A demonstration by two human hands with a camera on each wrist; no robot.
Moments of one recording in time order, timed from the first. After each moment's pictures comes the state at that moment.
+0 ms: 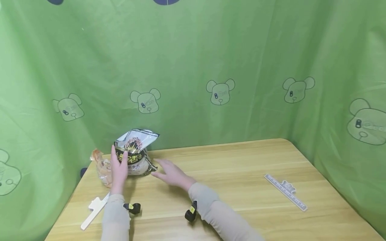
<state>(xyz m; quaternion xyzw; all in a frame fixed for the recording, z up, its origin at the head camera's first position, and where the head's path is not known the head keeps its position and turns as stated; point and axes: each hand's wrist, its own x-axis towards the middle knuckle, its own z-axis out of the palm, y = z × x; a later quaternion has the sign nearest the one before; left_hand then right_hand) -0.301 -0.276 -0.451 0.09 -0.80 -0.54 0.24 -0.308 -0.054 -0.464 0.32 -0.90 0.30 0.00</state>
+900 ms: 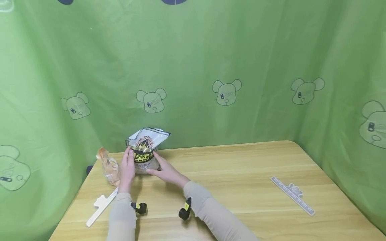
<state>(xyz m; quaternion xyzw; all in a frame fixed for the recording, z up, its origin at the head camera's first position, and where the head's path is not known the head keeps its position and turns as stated) -0.301 -0.270 -0.455 0.09 -0.82 -0.52 0.20 -0.321 -0.091 -0.471 0.29 -0.84 0.45 -0.04</state>
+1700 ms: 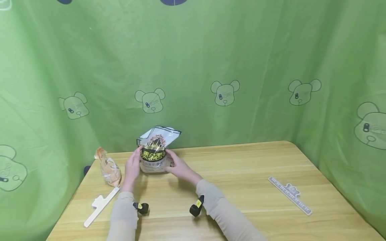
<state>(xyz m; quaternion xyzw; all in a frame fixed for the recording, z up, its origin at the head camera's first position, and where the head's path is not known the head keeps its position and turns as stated) -0.306 -0.247 -0.451 0.02 -0.82 -0.55 0.15 -0.326 -0.040 -0.462 0.26 -0.81 0.52 -0.06</state>
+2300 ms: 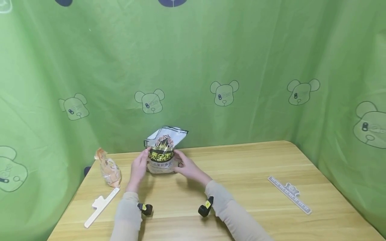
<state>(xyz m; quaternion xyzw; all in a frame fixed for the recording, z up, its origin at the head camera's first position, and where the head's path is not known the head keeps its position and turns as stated) -0.307 -0.227 -0.452 -0.02 -0.83 -0.53 0.15 -0.327 -0.007 -0.463 0.25 -0.81 0.53 -0.07</state>
